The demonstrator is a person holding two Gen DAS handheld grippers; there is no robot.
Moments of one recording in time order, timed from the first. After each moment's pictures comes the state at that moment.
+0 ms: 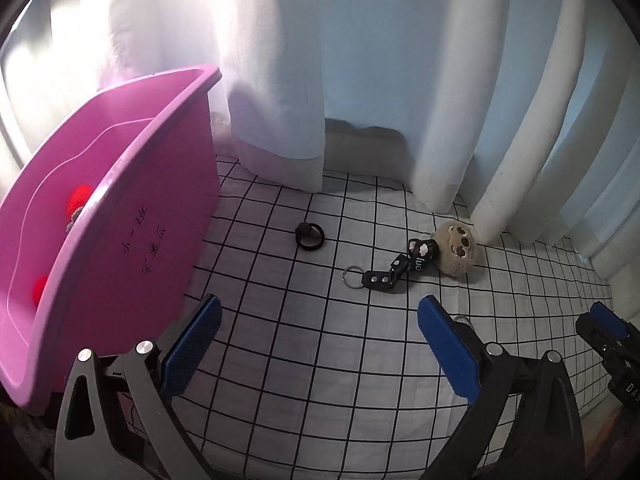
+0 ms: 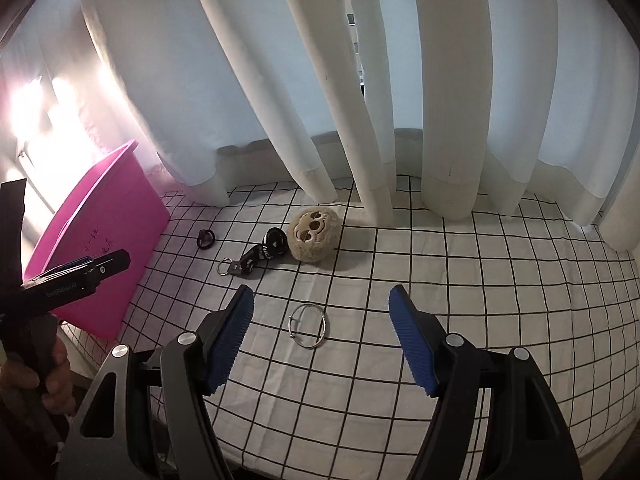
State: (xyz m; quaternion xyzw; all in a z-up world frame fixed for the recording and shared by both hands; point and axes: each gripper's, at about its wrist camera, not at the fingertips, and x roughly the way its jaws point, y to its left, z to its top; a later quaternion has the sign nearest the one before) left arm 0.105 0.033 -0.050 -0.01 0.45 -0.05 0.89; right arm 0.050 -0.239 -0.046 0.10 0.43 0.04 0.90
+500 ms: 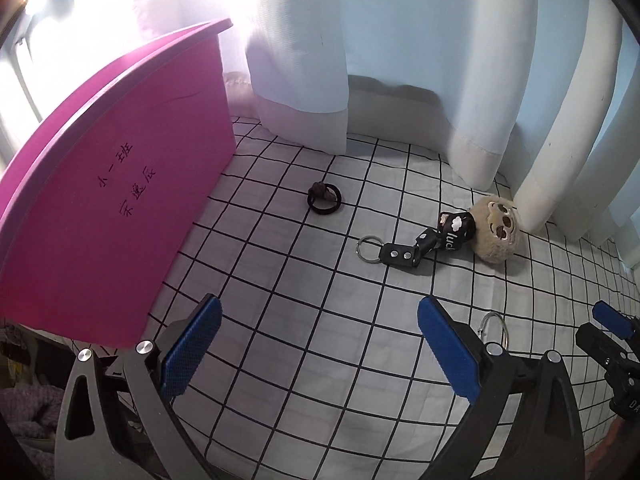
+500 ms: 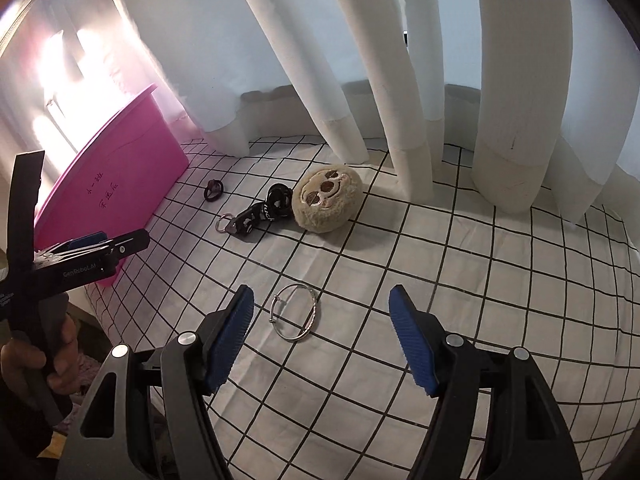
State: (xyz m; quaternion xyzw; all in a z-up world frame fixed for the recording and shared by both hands) left arm 0.110 0.007 -0.096 0.00 0.48 0.02 0.88; right arm 0.089 -0.247 -0.105 0.08 0.47 0.15 0.86
